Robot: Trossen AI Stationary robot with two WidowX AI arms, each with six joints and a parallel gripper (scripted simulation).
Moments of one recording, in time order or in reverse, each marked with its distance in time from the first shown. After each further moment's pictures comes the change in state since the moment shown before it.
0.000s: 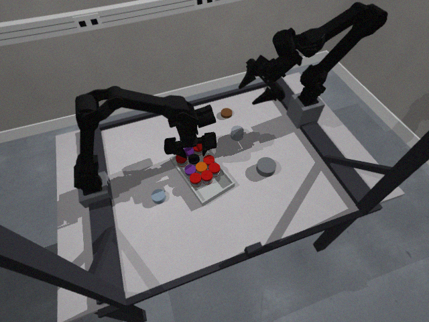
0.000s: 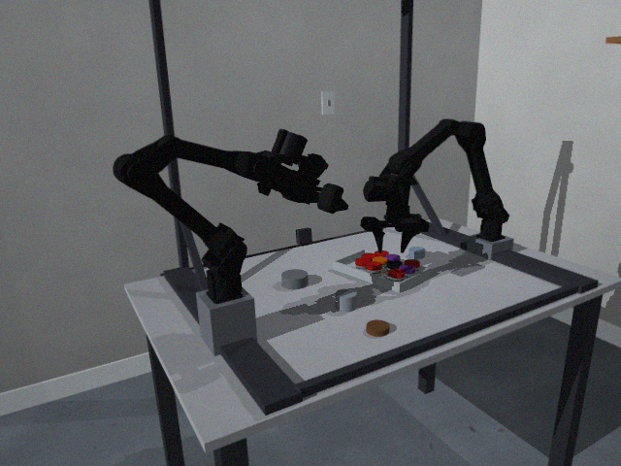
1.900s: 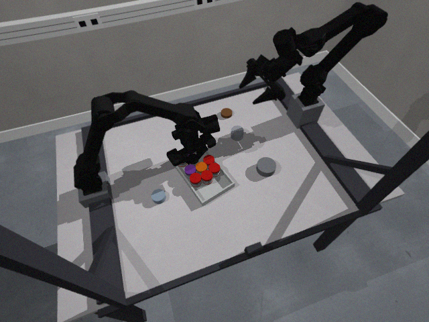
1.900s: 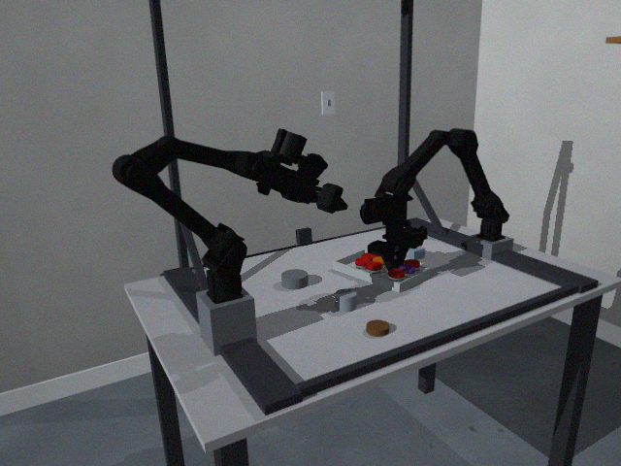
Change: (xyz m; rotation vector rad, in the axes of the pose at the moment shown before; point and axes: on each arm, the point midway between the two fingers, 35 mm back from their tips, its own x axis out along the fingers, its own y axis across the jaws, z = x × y) left arm 0.046 0.011 0.012 -0.529 -0.041 0.125; right arm -0.002 0.000 0.000 0.000 0.000 0.000
